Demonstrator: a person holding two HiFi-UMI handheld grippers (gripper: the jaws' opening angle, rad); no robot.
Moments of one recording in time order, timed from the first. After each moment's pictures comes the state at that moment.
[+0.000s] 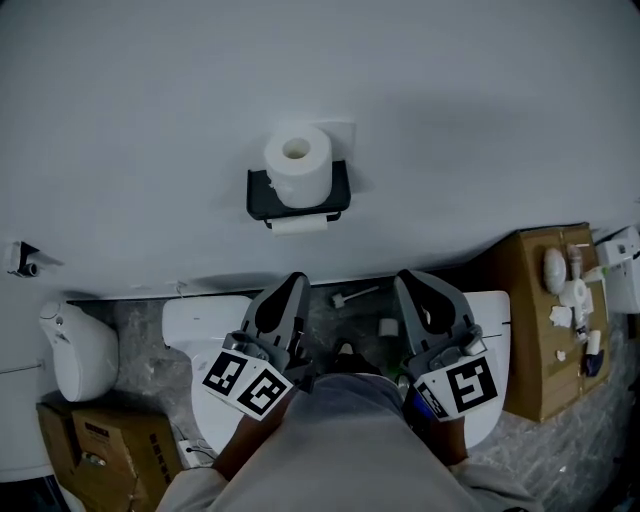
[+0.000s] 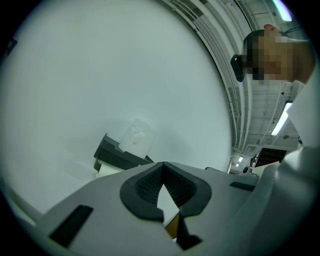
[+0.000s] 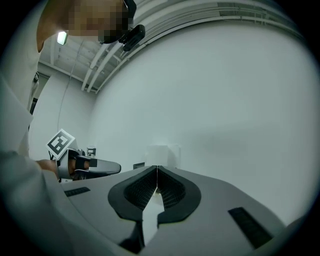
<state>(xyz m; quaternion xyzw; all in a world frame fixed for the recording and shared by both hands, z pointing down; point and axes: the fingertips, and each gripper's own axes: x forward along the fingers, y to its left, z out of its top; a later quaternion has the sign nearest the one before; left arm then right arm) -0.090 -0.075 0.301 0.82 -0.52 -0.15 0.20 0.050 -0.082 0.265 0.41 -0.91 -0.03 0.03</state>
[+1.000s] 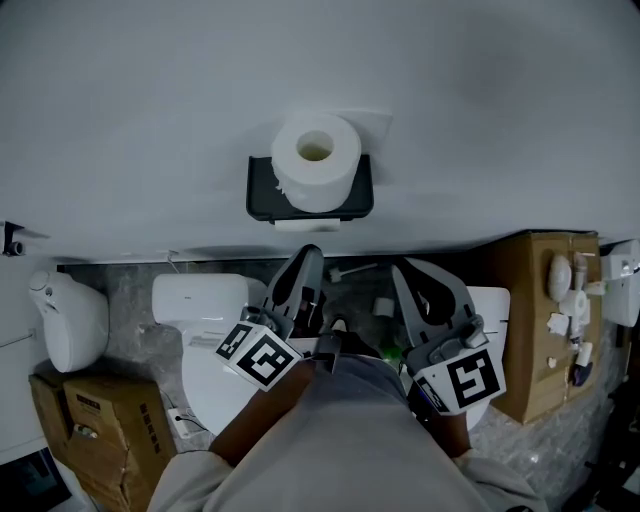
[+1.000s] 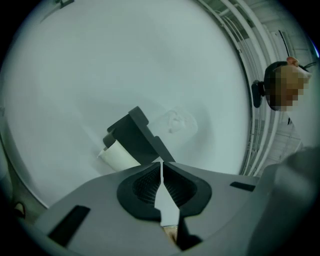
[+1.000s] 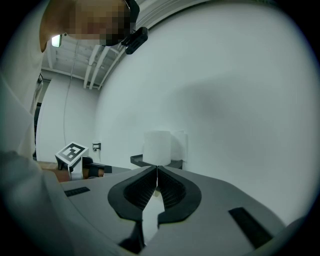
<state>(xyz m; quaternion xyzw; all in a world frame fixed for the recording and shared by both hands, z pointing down) -0.103 -0.148 0.358 0.73 -0.52 -0.27 0.34 0.014 -0.141 0.295 0.36 -0.93 0.00 0.07</state>
